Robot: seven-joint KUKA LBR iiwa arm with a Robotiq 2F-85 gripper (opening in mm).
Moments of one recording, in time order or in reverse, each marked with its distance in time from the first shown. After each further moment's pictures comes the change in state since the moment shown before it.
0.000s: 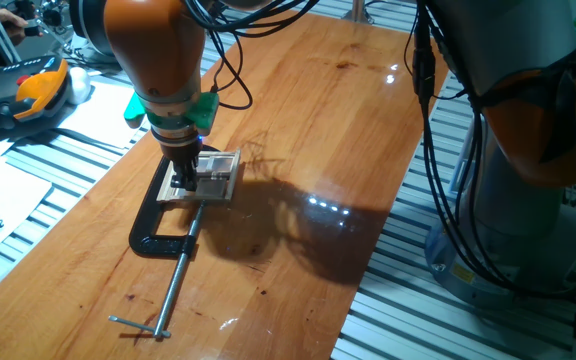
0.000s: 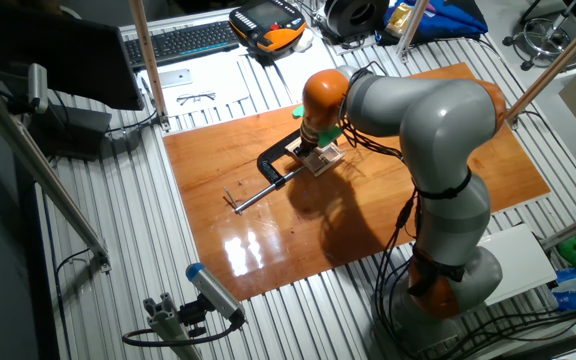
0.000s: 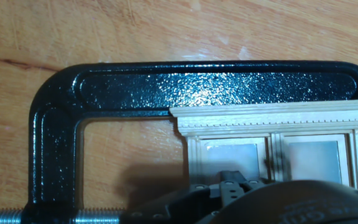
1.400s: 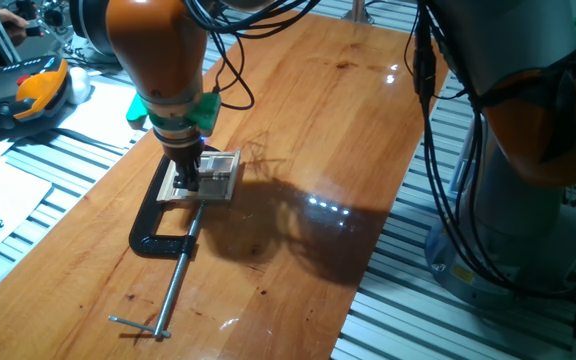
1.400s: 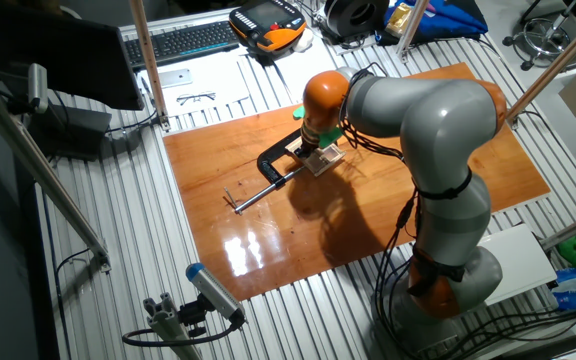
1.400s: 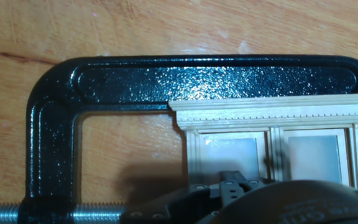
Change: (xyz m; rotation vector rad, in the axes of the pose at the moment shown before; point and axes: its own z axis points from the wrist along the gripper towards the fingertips) arm 0.005 -0.001 0.001 0.003 0.006 -0.002
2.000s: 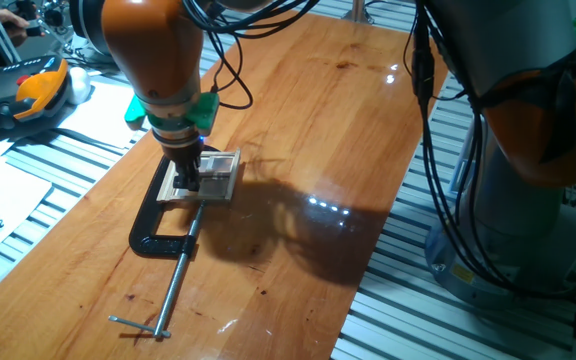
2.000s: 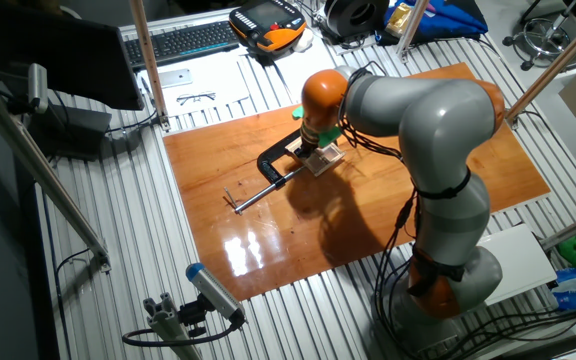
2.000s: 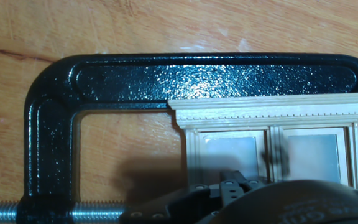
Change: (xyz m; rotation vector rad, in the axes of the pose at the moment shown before) arm 0.000 0.000 0.000 0.006 0.017 -0.005
